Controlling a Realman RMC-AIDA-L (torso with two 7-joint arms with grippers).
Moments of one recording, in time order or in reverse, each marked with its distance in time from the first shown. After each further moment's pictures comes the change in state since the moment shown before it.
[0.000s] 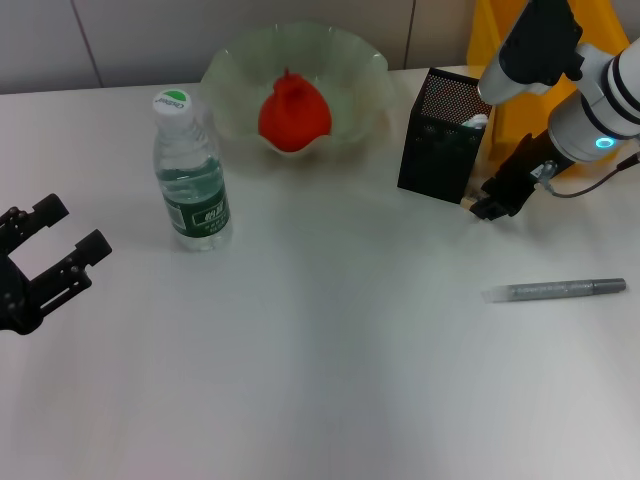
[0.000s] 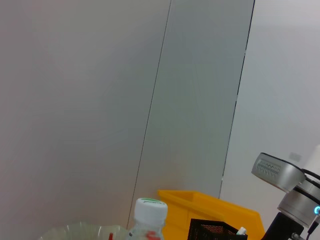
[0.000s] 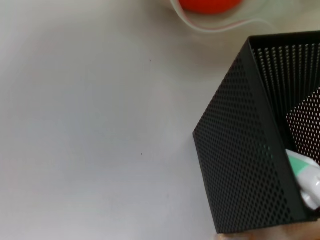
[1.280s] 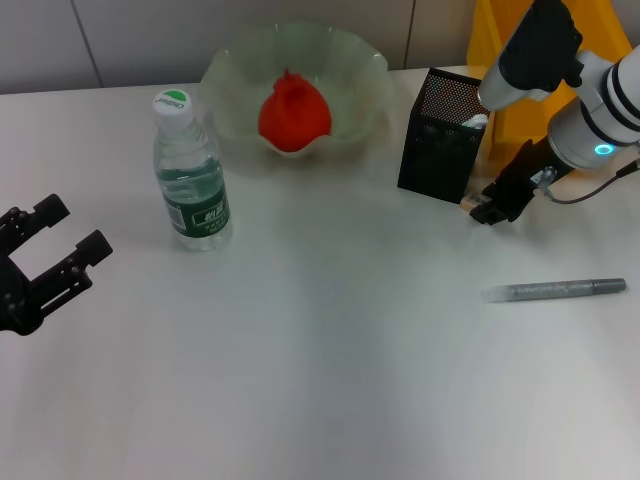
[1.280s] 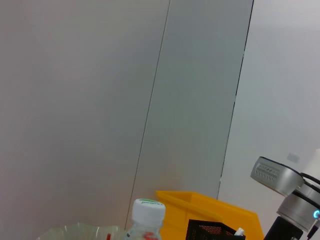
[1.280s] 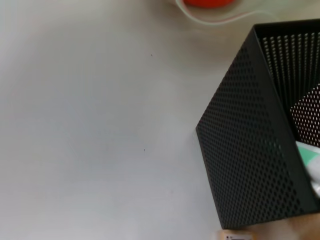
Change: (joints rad) left arm 0.000 0.000 0.001 0.000 0.000 0.004 -0.003; right arm -0.010 0.006 -0.001 0.000 -0.001 0.007 0.010
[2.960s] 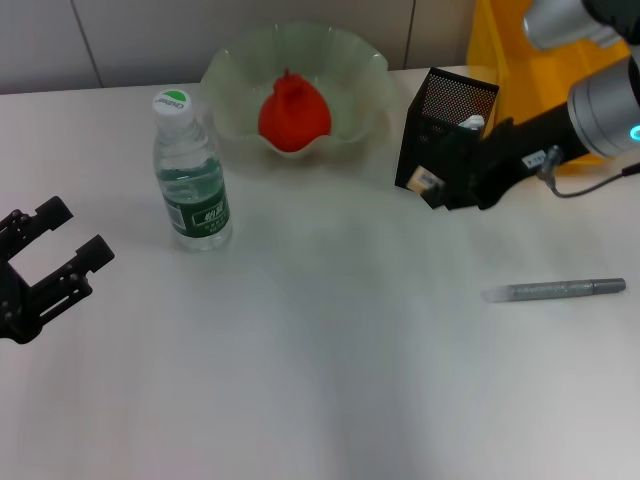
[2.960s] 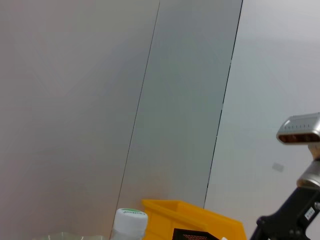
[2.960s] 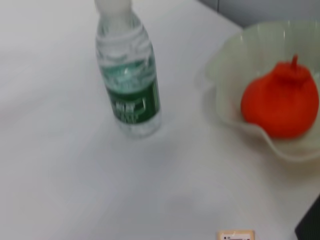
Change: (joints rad) left arm 0.003 0.002 -0.005 -0.011 0.000 0.049 0.000; right arm -0.306 0.121 -0.046 -0.786 0.272 -0.471 0.151
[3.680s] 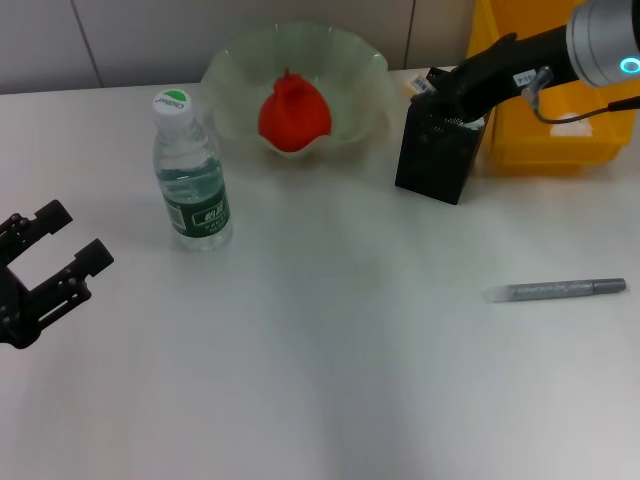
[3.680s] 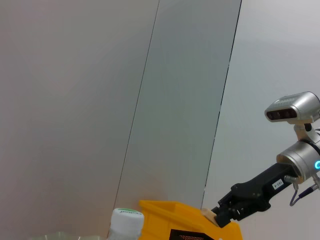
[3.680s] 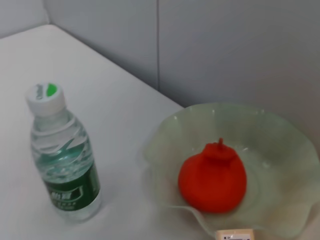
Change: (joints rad) left arm 0.006 0.000 0.000 -0.002 0.000 0.013 -0.004; right arm 0.011 -0.005 0.013 -0.046 0.049 0.169 0.085
